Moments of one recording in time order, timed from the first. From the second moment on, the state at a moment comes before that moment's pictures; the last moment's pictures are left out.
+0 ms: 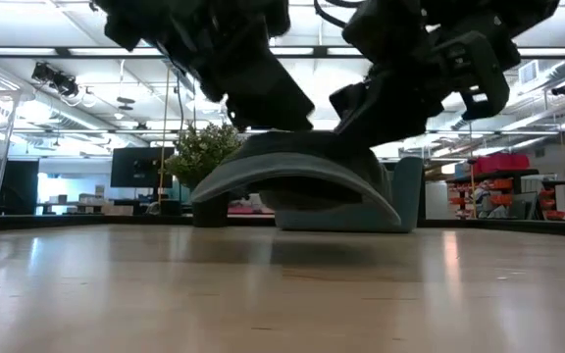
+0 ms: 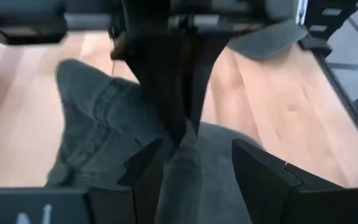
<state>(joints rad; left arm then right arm) -0.23 1.70 0.96 0.16 -0.05 -0.20 0.24 1.66 0.80 0.22 -0.02 -0.20</state>
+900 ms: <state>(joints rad) -0.23 1.70 0.96 0.01 -0.04 -0.31 0.25 1.65 0.85 0.13 0.12 -0.21</state>
